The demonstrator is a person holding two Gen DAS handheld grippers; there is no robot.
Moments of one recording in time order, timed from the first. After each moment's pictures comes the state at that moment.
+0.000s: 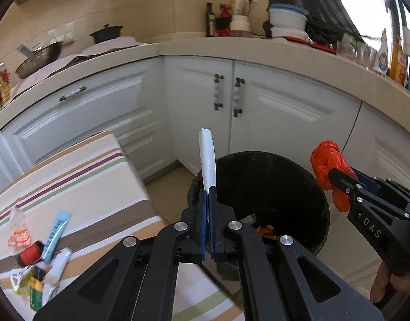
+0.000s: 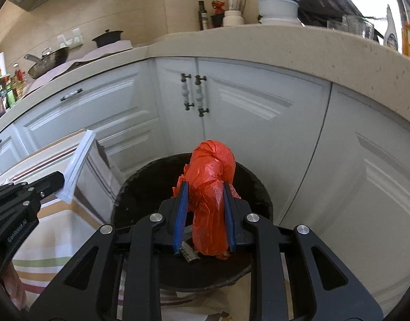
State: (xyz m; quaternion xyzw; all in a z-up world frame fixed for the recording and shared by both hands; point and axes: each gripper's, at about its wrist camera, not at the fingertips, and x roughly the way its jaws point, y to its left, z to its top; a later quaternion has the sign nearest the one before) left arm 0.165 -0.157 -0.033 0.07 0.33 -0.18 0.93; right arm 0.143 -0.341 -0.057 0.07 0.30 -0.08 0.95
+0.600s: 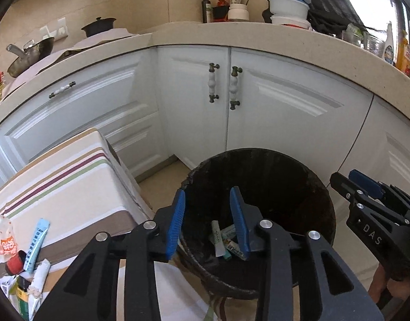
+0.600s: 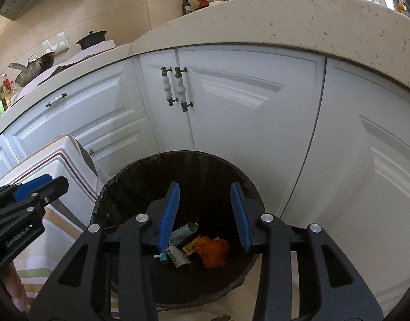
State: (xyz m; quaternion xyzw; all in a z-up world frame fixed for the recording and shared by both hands) left arm 0.189 -0.176 -0.046 0.08 0.34 -0.17 0.92; right arm 0.162 -0.364 -0.078 0.09 0.31 -0.09 0.94
